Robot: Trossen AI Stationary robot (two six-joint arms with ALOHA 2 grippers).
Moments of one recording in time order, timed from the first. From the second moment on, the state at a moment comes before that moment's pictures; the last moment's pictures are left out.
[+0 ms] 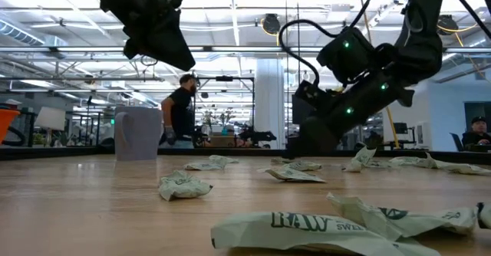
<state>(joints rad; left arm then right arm) -0.20 1.33 0.87 -0.34 -0.50 -0.60 -0.10 1.81 0.51 0.70 0.31 0.03</state>
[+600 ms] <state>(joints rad) -0.21 1.33 0.87 -0.34 -0.50 -0.60 -0.15 1.83 0.51 0.71 0.15 0.09</state>
